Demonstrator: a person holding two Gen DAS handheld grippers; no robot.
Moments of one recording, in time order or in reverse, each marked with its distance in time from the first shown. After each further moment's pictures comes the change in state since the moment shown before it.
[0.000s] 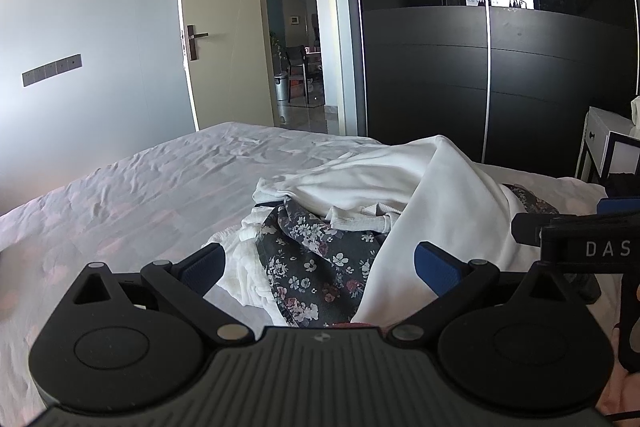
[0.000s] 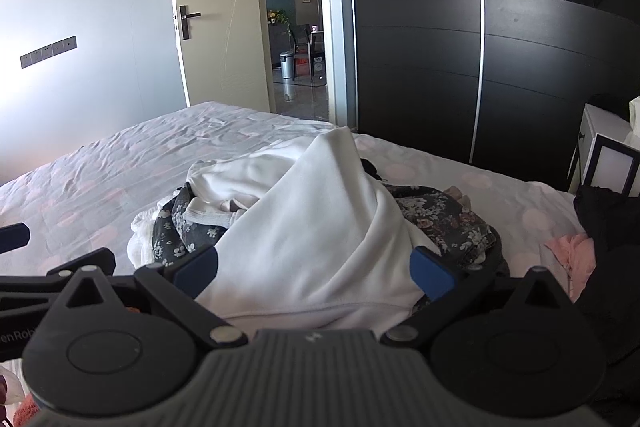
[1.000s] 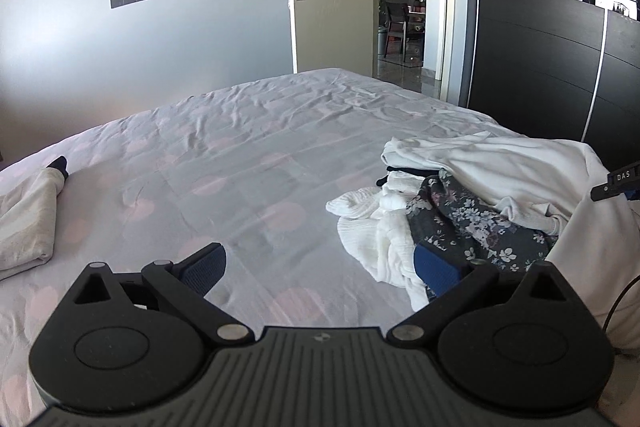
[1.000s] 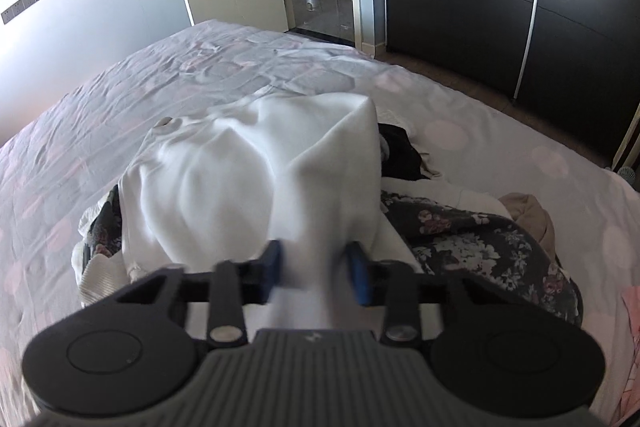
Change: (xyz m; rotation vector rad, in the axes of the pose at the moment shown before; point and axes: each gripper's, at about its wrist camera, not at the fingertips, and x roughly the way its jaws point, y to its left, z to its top) left arm 0.027 0.136 0.001 -0.198 0.166 0.234; right arm 0.225 -0.023 0.086 -0.022 0.305 0.082
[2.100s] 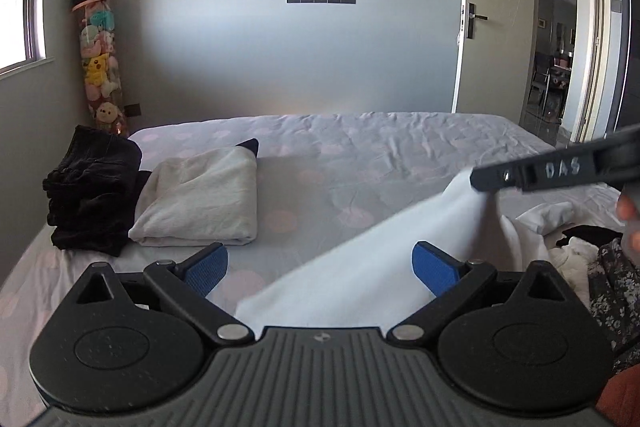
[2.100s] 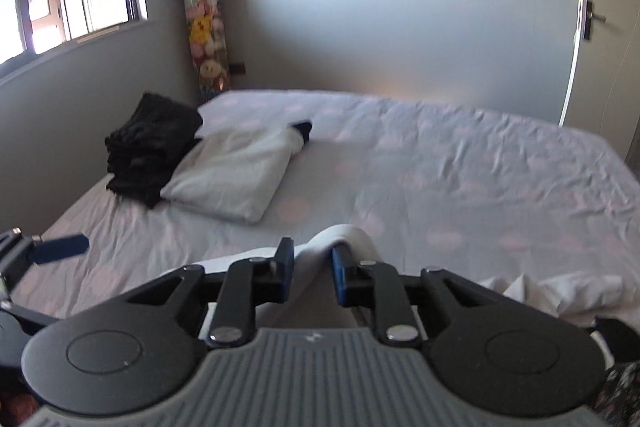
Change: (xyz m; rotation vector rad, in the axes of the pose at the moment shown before) left arm -0.096 0.213 -0.006 -0.265 -0.044 0.341; right arm -0.126 0.436 -0.047 -0.687 -0.053 0.771
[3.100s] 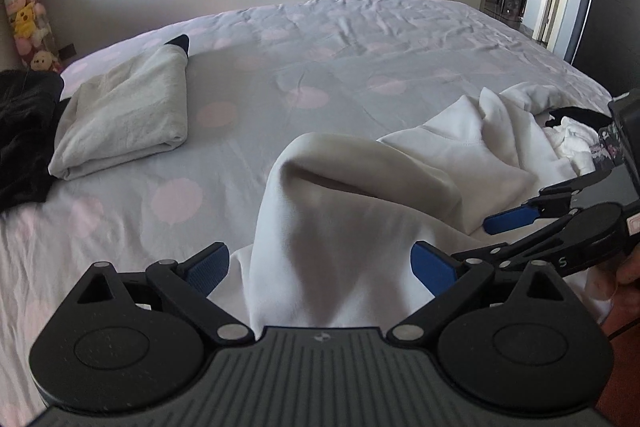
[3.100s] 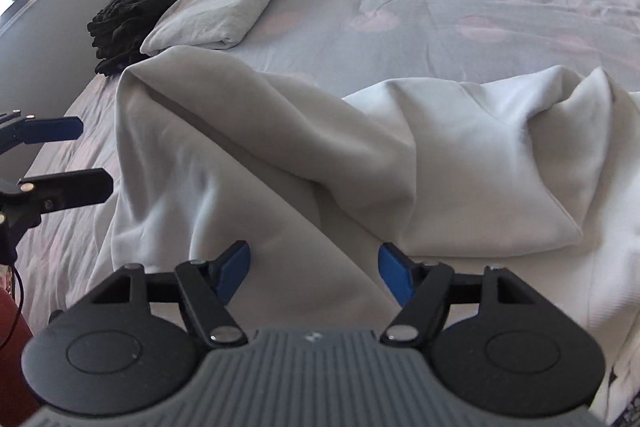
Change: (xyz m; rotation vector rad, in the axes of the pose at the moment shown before) left arm 0.092 -0.016 -0.055 0.105 0.304 -0.147; right arm 0.128 -0.070 -0.143 0.097 0.349 0.178
